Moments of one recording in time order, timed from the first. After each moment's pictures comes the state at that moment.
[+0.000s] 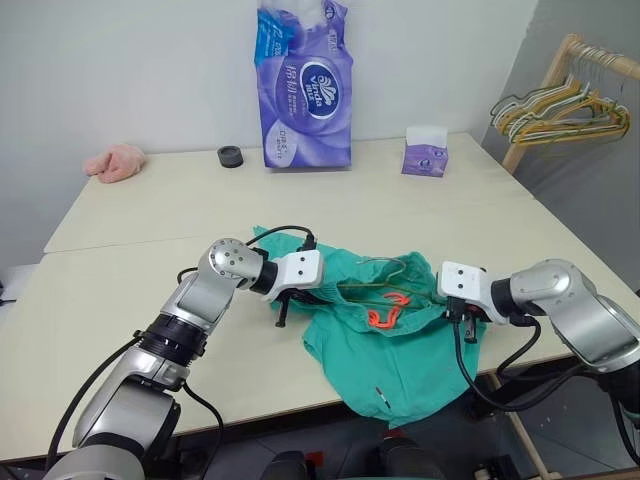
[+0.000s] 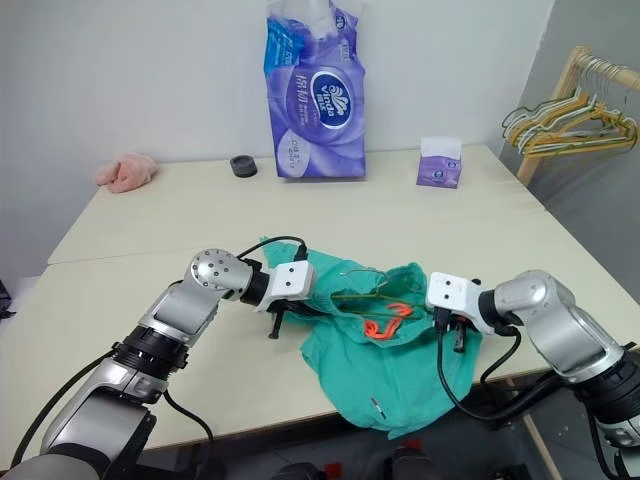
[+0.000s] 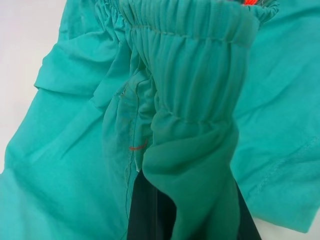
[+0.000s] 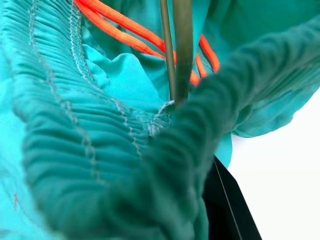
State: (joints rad) left arm -0.65 0.58 -0.38 0.25 0.01 0.08 -1.30; right arm -0.42 -0.93 0.35 -0.29 0.07 0.63 1.09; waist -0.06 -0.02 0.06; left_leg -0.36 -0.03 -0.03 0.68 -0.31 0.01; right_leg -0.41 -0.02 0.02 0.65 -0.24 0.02
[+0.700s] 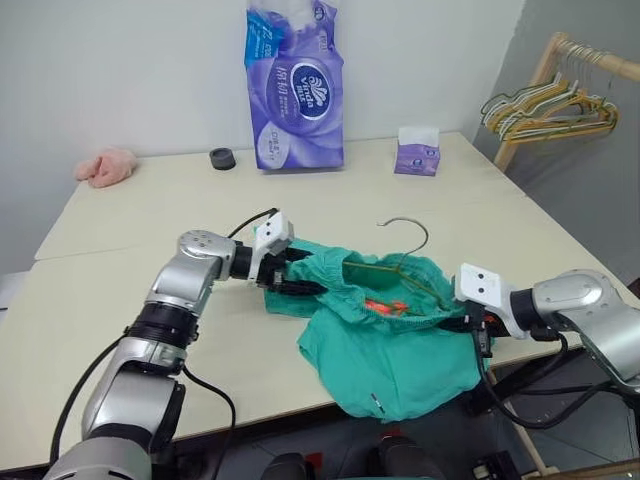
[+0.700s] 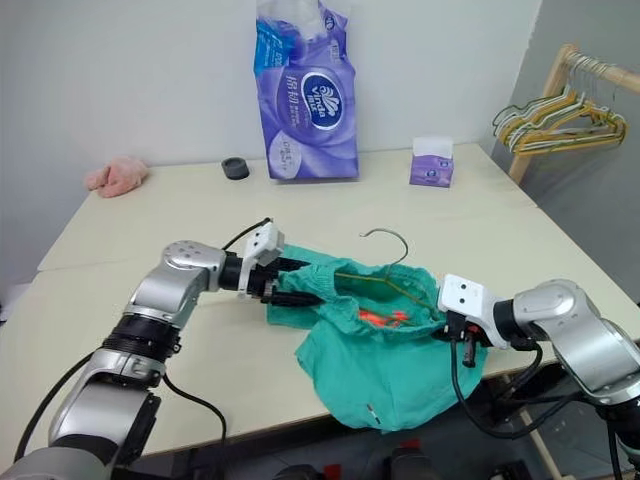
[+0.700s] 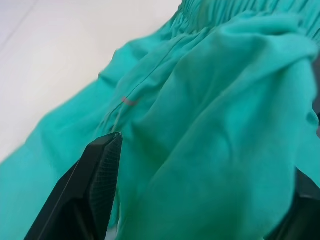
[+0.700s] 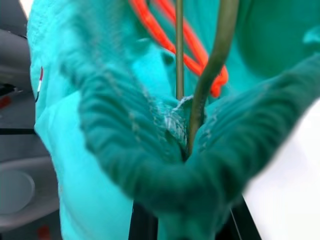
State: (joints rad) left arm -0.71 0.58 -0.19 0.45 -0.20 0.30 -1.42; right arm -0.30 -0.99 0.19 -0.45 0.25 0.77 1.12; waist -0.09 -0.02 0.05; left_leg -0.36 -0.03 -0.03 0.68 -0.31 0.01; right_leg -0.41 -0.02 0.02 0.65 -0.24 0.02
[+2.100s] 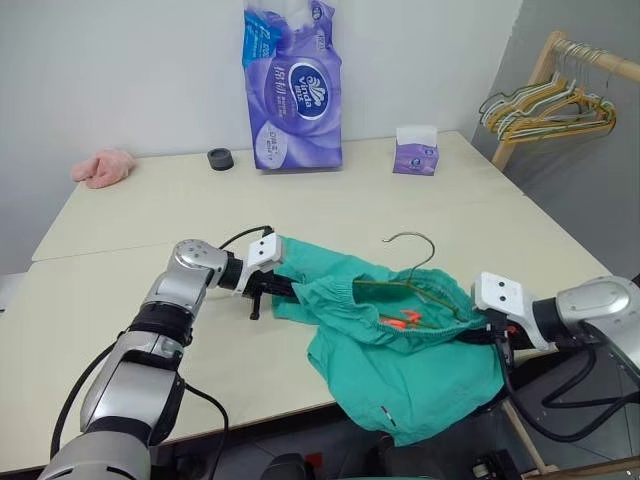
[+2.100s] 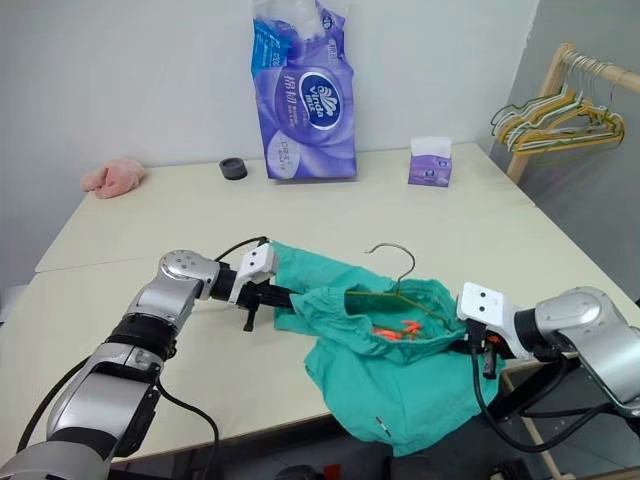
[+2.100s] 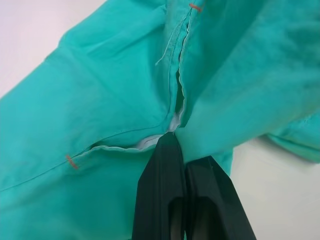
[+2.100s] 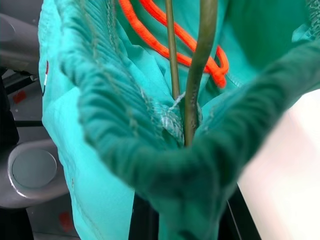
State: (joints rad) left arm -0.75 0.57 -0.23 0.75 -0.06 -0.05 -1.41; right arm -0.20 -1.09 0.12 -0.46 0.32 0.75 1.13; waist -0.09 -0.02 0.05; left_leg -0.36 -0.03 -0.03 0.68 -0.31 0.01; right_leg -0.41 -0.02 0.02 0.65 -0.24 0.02
